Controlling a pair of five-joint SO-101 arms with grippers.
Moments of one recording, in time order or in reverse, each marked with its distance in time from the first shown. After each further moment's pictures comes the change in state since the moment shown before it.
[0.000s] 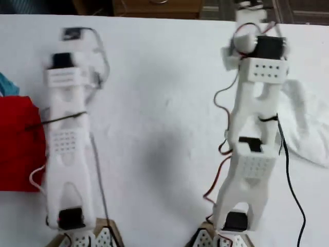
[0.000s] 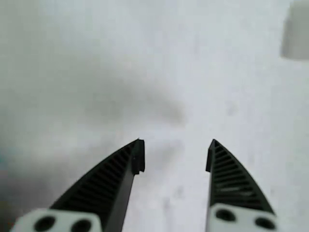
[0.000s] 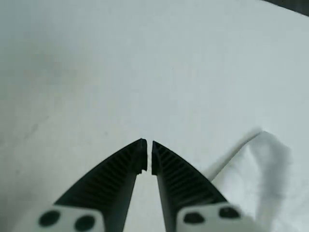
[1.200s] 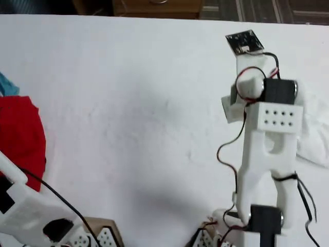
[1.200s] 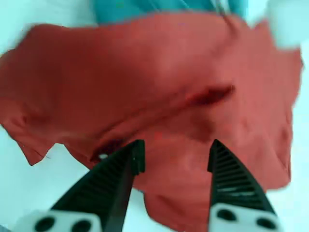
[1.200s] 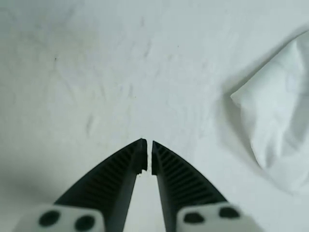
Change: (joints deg) left arm -40.4 -64.4 77.6 -18.6 -29.2; right arm 1.0 -49.2 62.4 -2.5 0.0
